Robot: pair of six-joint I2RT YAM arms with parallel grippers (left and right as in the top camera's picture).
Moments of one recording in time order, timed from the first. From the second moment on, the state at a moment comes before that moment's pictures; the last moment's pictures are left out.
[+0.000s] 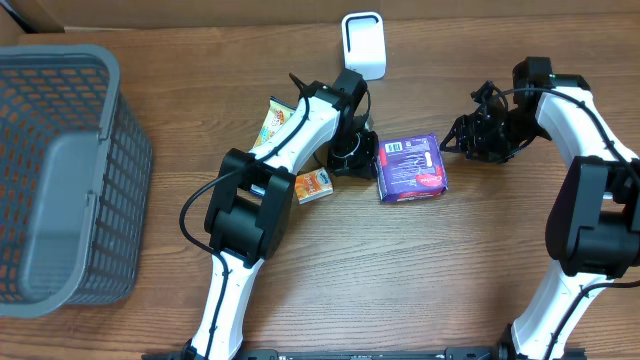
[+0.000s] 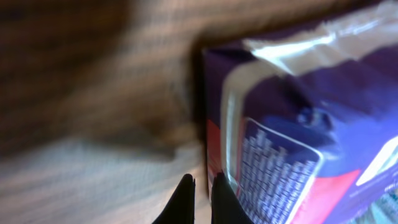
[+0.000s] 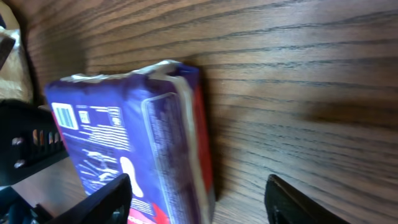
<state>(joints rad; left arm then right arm) -0.48 2.35 1.86 -1.01 0.52 -0.48 -0.10 2.09 1.57 -1.05 -0.56 -0.07</state>
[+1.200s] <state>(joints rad) -0.30 2.35 2.02 -1.22 0.32 -0.41 -0.07 2.09 1.44 -0.95 -0.56 0.04</state>
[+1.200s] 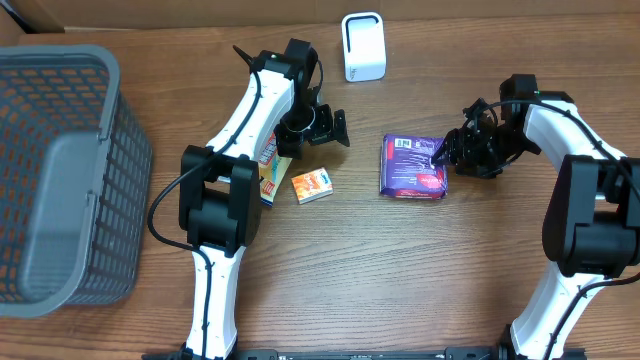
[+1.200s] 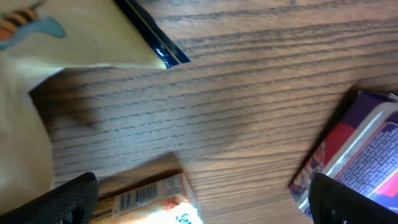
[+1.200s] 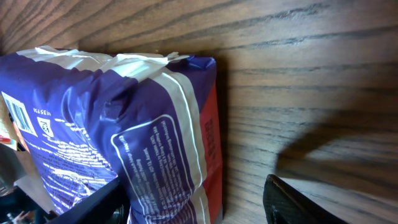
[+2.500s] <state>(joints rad) -0.30 2.35 2.02 -1.22 0.28 -0.41 -0.04 2.09 1.49 -1.08 -0.57 0.02</state>
